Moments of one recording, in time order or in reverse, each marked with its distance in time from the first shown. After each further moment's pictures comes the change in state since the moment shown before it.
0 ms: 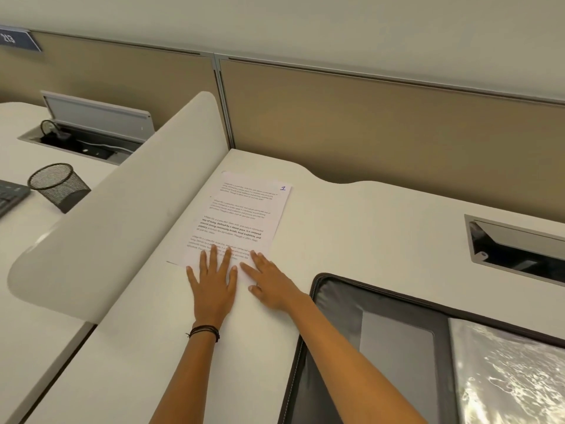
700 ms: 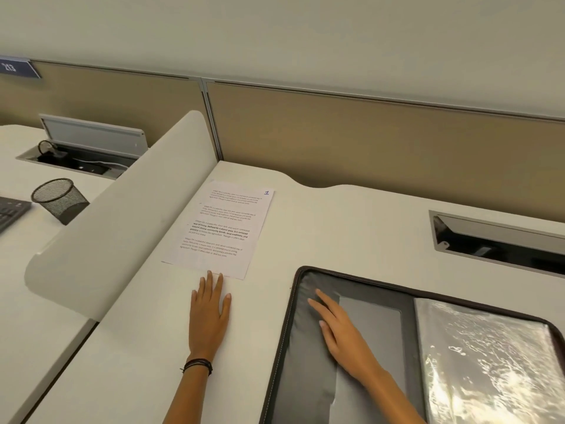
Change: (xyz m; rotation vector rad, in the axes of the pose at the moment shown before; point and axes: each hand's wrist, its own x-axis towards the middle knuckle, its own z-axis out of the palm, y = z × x) left_hand -0.071 -0.003 0.001 -0.206 0.038 0.122; right_hand -0.201 0.042 0.026 0.223 0.470 0.137
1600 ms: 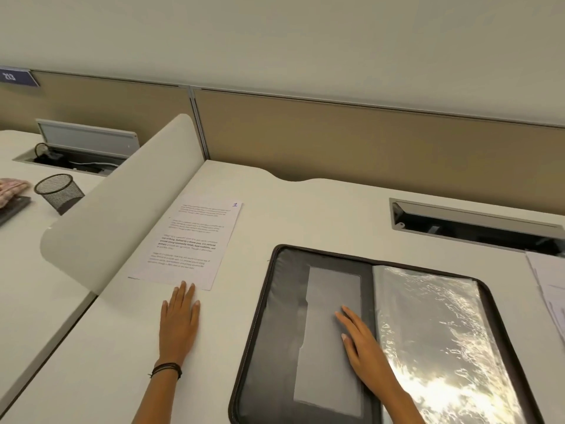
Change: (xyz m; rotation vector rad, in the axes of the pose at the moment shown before) left_hand -0.078 -0.017 -0.024 0.031 -0.022 -0.095; right_hand -0.135 0.025 -0.029 -0.021 0.019 0.238
